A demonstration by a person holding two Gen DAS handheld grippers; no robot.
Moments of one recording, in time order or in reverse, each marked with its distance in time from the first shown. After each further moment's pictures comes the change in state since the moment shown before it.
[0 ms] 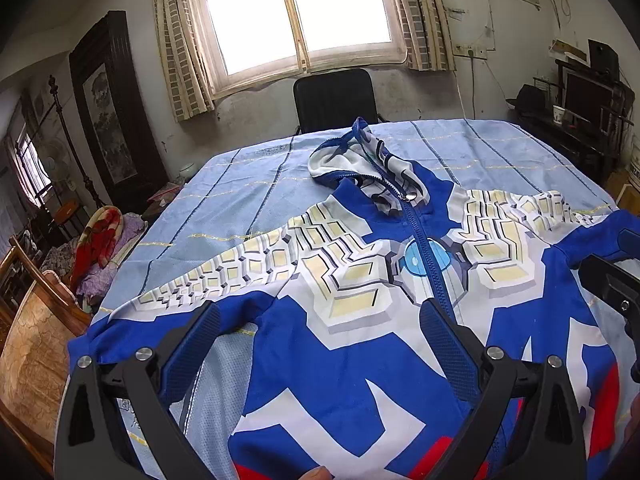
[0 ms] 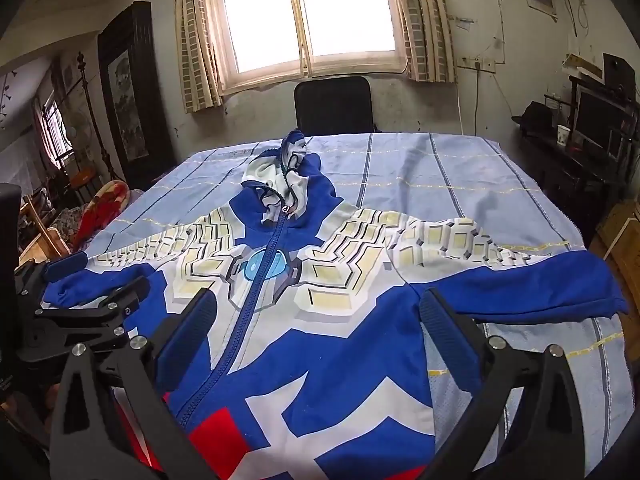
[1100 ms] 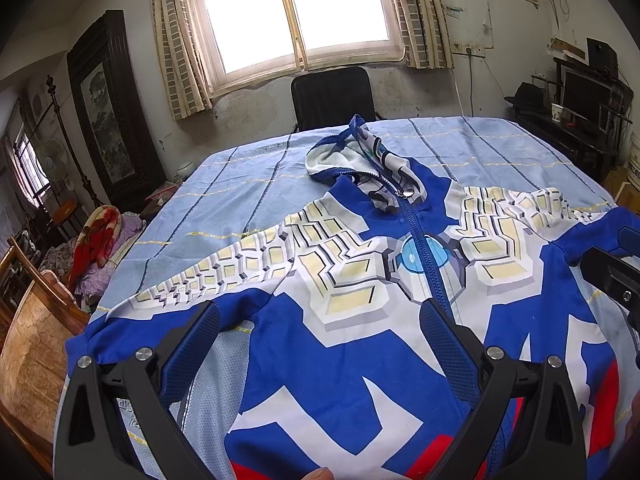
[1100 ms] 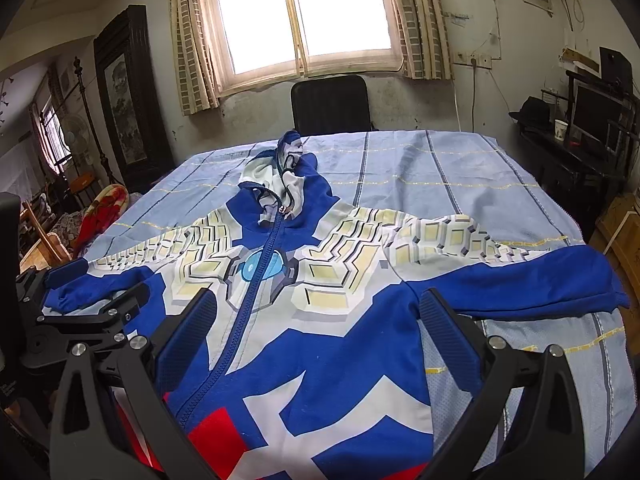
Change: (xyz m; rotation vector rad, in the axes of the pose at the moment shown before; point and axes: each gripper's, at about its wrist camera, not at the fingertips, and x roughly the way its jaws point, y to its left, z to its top) left arm -0.001 -0.002 -0.004 0.006 0.007 -0.005; right arm 0.001 -0.004 -0.006 0.002 0.003 0.000
